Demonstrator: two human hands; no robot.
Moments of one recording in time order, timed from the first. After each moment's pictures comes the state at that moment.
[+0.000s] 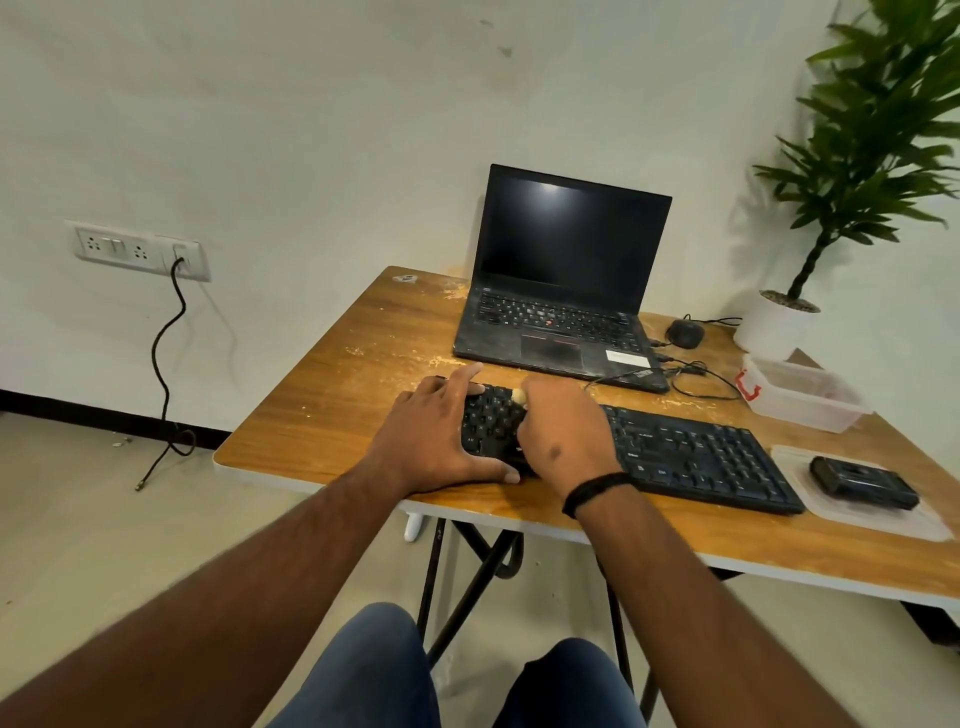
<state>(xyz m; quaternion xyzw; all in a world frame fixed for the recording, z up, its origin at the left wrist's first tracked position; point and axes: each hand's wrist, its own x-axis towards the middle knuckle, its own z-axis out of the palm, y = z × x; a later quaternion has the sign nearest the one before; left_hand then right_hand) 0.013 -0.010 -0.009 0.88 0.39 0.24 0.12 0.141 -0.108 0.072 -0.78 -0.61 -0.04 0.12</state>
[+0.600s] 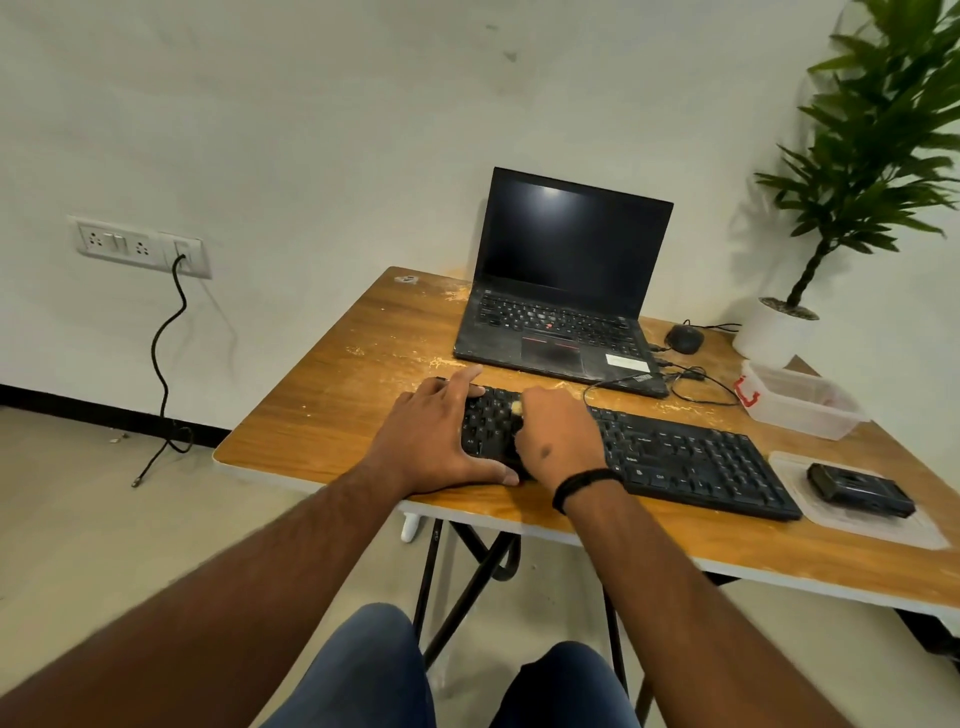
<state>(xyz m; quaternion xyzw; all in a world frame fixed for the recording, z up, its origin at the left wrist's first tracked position) 0.012 -0.011 -0.009 0.88 0.39 0.24 0.12 0.138 -0.101 0.067 -0.78 -0.61 -0.04 0.08</state>
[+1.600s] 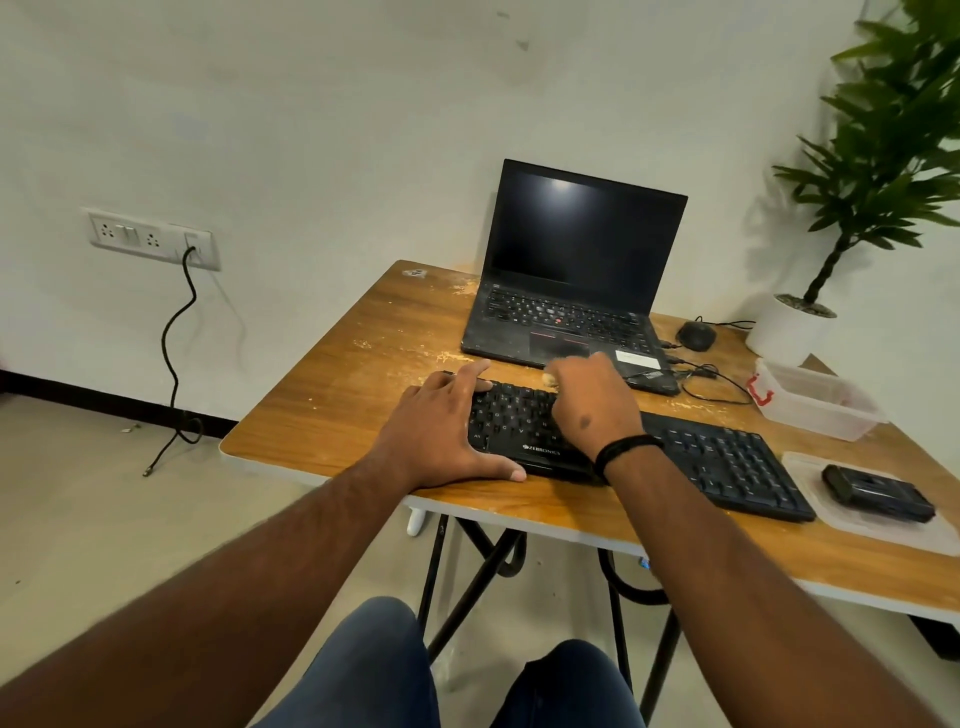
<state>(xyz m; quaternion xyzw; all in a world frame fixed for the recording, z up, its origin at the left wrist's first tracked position) 0.012 -0.013 -0.006 0.88 0.40 0.23 0.12 0.185 -0.076 0.066 -0.76 -0.64 -0.11 0.10</state>
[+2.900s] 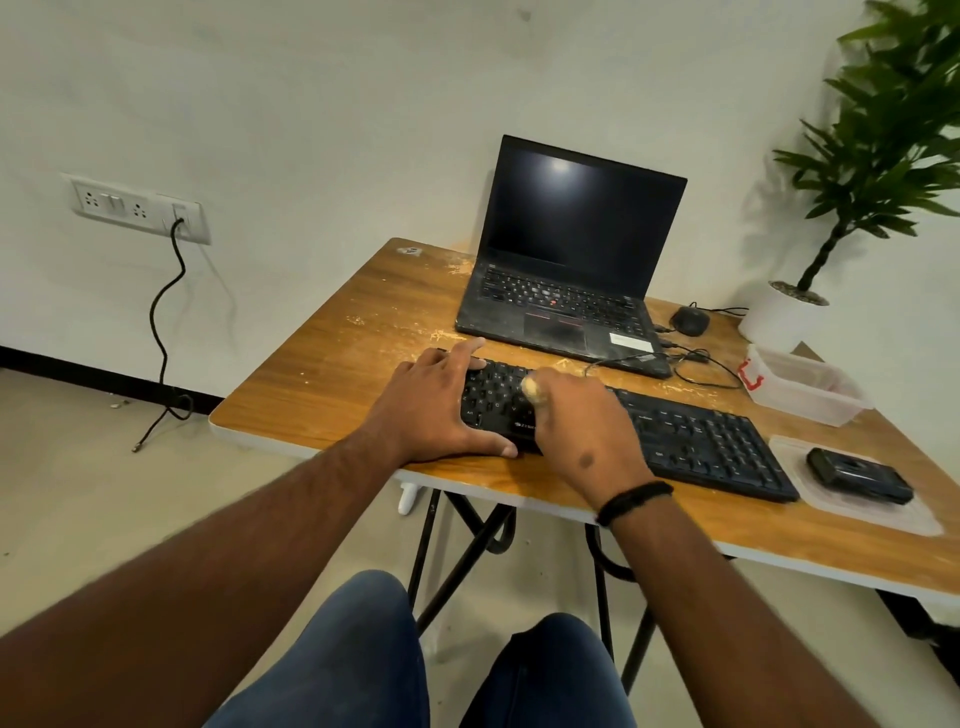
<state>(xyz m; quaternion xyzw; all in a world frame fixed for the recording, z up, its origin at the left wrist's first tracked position) 0.012 -0.011 -0.007 0.88 0.39 0.24 0.12 0.158 -0.125 0.060 -0.74 -0.65 -0.06 0.14</state>
